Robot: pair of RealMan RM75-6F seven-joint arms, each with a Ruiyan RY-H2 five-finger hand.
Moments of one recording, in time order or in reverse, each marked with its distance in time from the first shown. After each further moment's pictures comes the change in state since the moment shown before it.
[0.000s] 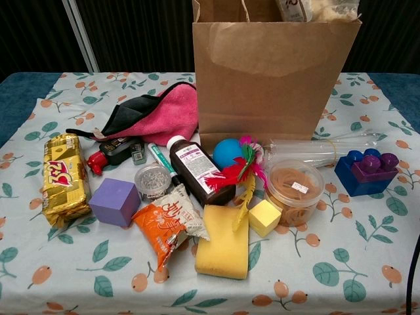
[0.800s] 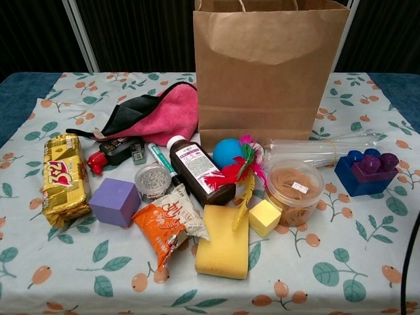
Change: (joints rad) left arm 0.004 0.016 -0.004 -0.024 -0.007 0.001 0.009; right arm 0.021 0.030 0.008 -0.097 0.074 -0.024 -0.101
